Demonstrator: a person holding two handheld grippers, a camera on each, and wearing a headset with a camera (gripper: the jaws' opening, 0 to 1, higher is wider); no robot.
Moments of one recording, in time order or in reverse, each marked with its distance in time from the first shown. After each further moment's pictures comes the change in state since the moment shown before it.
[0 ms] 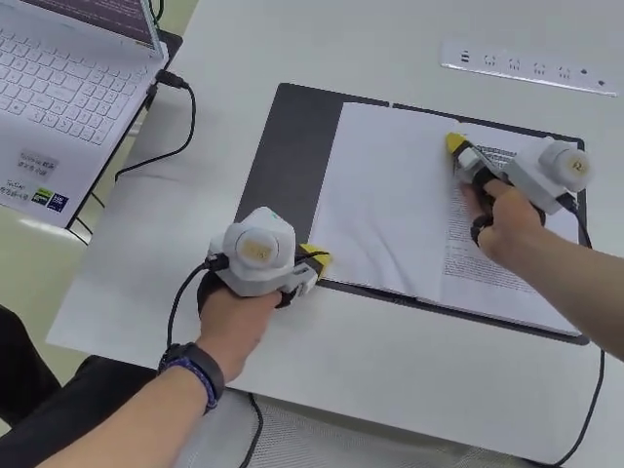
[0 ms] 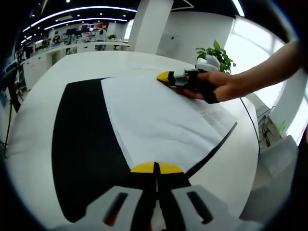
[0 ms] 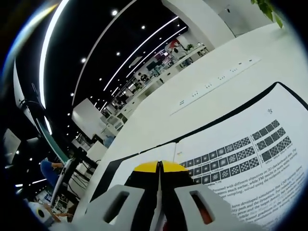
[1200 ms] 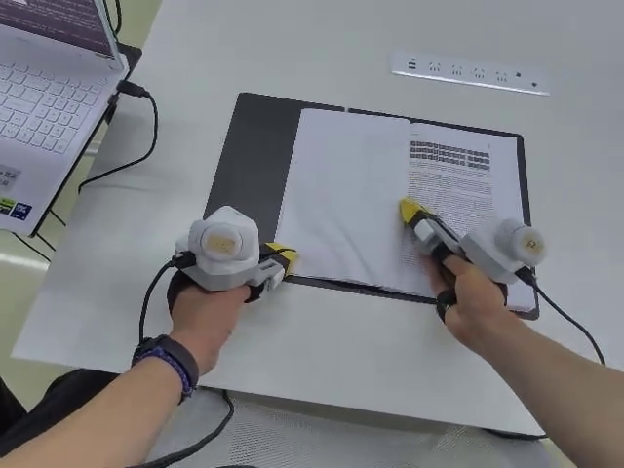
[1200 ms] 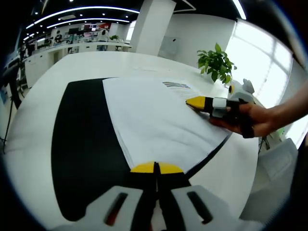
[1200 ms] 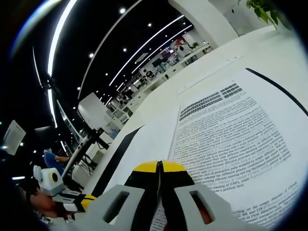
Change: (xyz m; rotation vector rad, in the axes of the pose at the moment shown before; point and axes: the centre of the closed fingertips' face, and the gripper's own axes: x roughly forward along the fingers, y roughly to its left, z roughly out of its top) left arm 0.000 0.000 -0.001 -0.023 -0.018 0.000; right arm -0.104 0.024 -0.070 -0.032 0.036 0.046
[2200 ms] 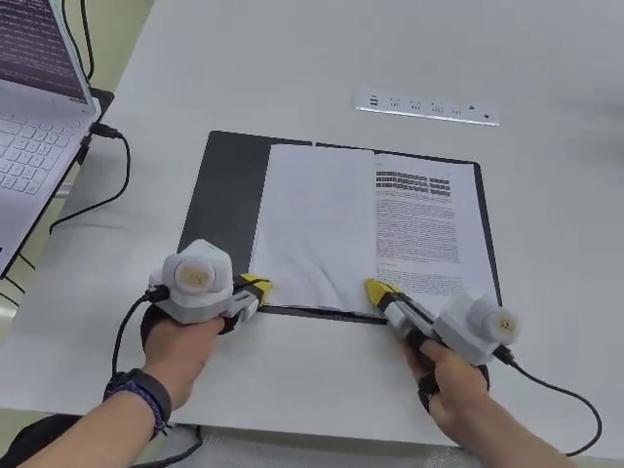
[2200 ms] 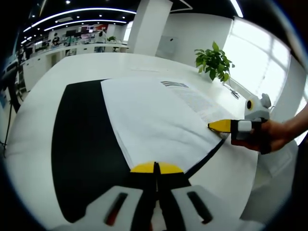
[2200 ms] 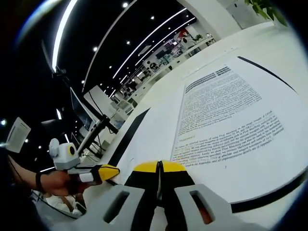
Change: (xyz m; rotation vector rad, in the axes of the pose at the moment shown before) left arm 0.000 -0.001 0.000 0.028 -0.001 -0.010; right arm -0.058 0.007 -0.055 0.010 0.079 0.034
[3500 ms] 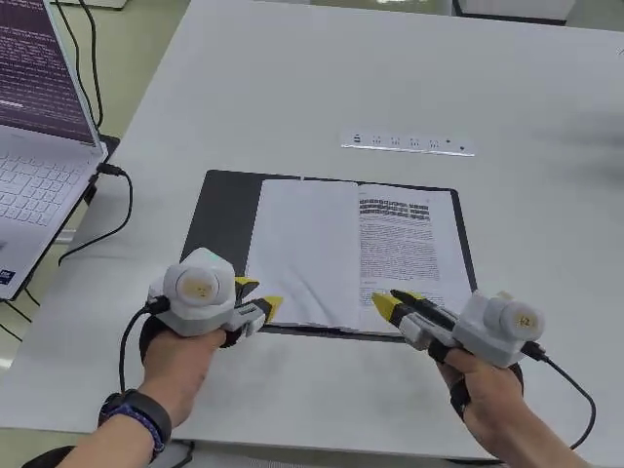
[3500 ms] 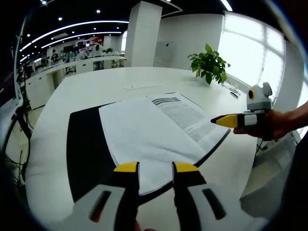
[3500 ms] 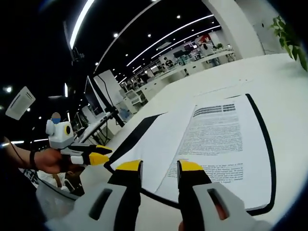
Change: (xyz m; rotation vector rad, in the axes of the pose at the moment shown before) left arm -0.039 -0.036 0.046 0.105 -0.070 0.067; right arm -0.052 0.014 0.055 -0.253 0.038 0.034
